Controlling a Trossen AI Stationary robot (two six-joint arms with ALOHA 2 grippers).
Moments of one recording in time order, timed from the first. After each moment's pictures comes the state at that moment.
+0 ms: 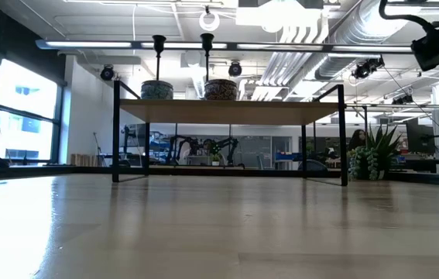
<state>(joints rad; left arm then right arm) -0.43 1.98 2.33 -1.13 -0.09 -0.03 0.57 1.20 0.80 -1.18 0.05 1.36</state>
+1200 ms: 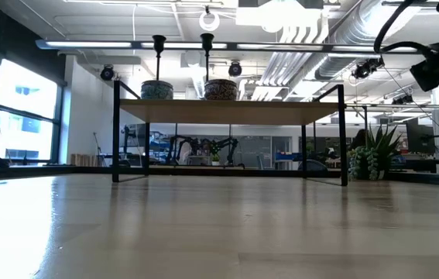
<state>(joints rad) -0.43 1.98 2.33 -1.13 -0.03 -0.04 0.56 1.36 0.80 -1.14 0.00 1.35</state>
